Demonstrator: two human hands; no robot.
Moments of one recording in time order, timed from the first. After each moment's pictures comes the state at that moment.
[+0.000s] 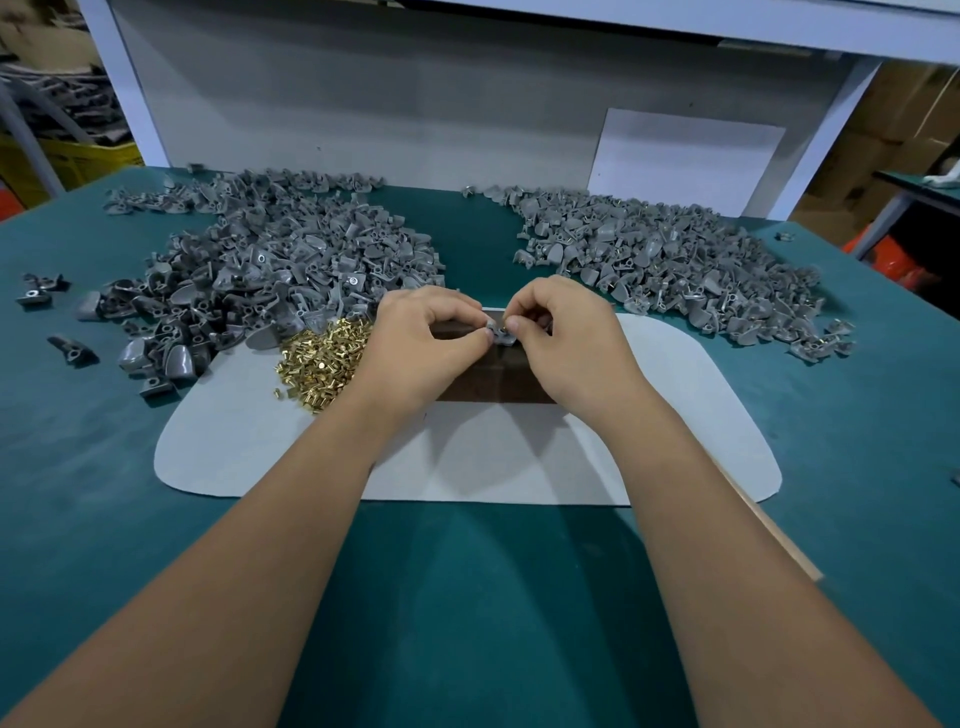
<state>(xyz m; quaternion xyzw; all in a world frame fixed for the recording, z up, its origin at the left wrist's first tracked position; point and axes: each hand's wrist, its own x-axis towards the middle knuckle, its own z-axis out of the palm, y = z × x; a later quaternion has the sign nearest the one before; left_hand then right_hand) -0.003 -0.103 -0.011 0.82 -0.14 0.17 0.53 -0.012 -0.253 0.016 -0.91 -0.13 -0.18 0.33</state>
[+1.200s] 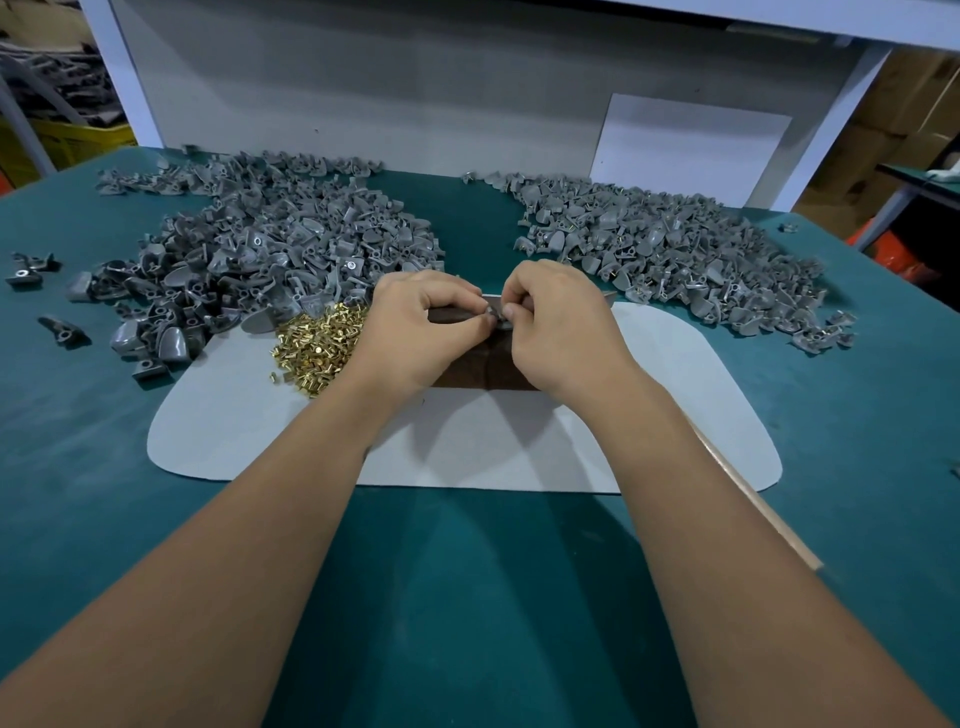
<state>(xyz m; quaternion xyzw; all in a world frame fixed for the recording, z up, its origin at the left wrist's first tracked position) 0.001 -0.101 -0.014 0.80 -0.15 0.18 0.55 -0.006 -0.247 0.015 -0.94 -0.16 -0.21 0.20</state>
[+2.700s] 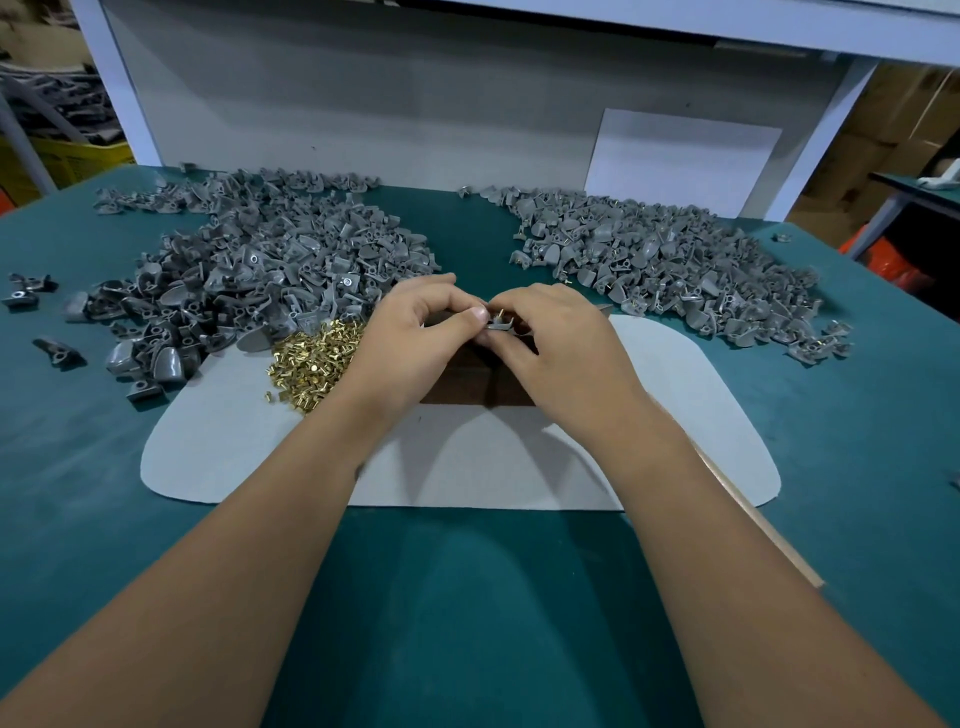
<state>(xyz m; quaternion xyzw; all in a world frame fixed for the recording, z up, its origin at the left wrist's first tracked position) -0.005 -0.100 -0.007 0.77 -0.14 0.10 0.62 -0.017 -0.254 0.009 -0.92 -0.22 -0.26 0.22</state>
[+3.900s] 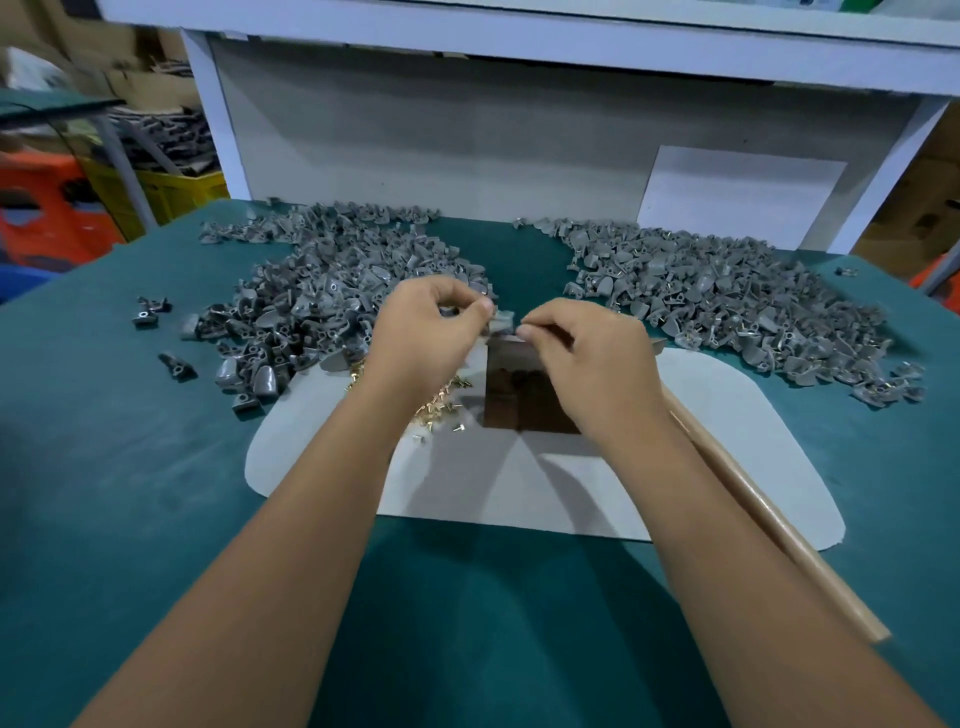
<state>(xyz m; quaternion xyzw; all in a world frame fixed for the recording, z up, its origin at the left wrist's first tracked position) -0.010 -0.071 0.027 0.82 -0.03 0.18 0.55 -0.018 -0.227 0.024 -0.89 -0.18 -0.29 0.31</state>
